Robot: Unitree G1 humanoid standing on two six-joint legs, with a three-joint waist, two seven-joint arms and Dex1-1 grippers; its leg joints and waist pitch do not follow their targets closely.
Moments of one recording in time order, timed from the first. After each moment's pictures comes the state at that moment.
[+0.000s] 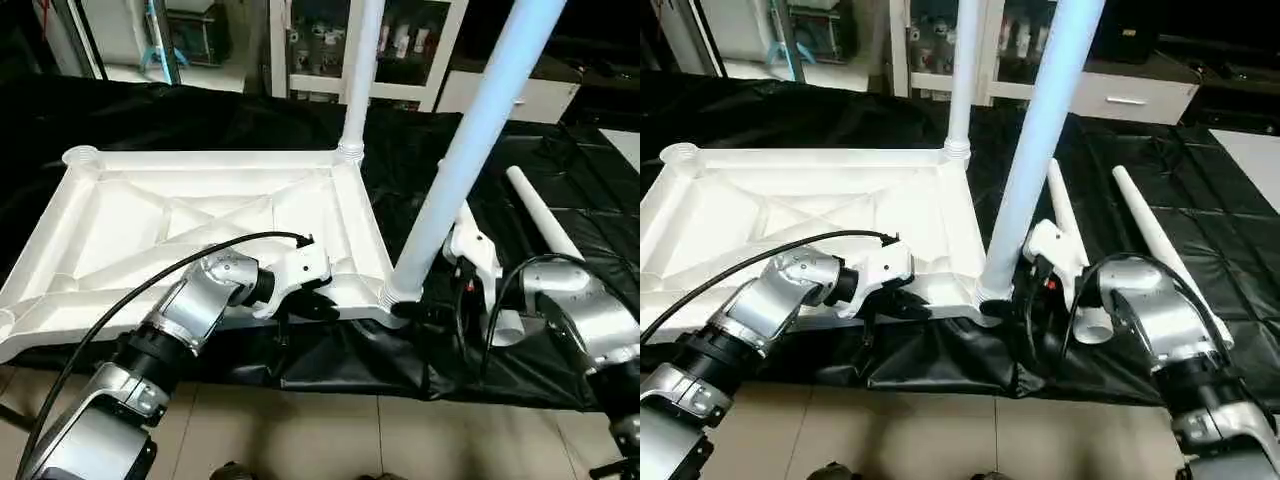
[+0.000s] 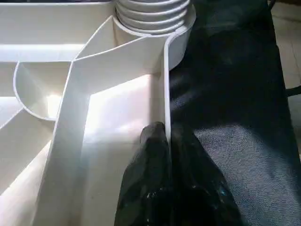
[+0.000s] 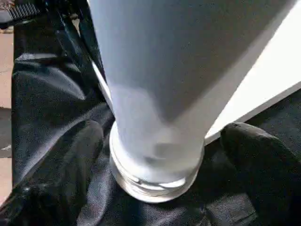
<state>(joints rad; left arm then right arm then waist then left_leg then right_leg) -0.63 0.34 -0.41 0.44 0.06 0.26 -1.17 -0.48 -0.57 0.22 0.39 0.20 0.22 1.14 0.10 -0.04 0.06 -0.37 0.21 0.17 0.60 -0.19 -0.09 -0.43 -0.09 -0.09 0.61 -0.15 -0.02</state>
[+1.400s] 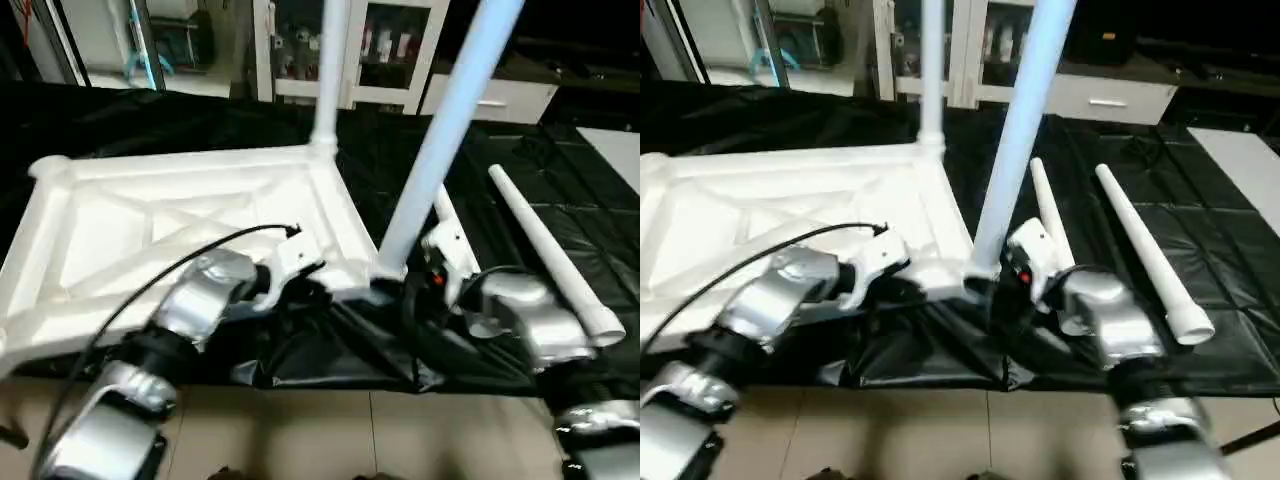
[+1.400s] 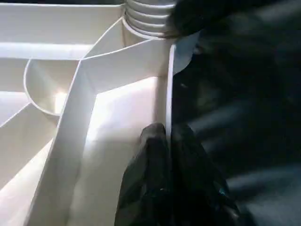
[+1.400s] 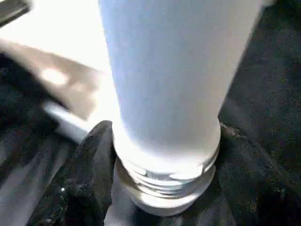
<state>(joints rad) -0.68 0.23 -0.32 0.58 0.09 0.36 -0.88 -0.55 -0.22 0.07 0.69 0.17 0.15 0.65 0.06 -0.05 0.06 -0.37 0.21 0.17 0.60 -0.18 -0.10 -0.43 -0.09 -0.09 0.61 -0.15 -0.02</state>
